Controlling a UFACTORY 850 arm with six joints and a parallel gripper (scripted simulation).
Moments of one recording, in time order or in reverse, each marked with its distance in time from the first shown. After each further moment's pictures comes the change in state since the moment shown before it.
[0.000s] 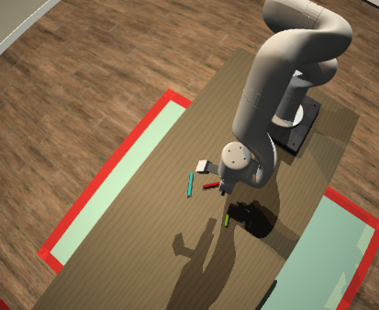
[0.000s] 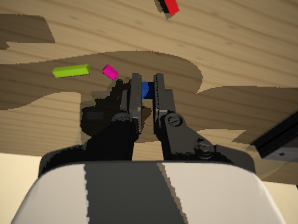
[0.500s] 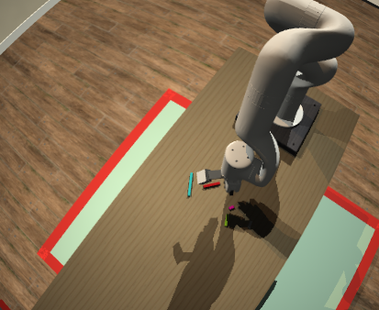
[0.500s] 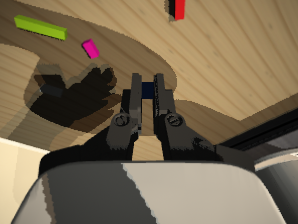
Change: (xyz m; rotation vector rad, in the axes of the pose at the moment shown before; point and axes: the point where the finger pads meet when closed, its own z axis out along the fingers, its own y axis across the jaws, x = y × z) arm -0.007 0.006 0.000 0.000 0.001 -0.425
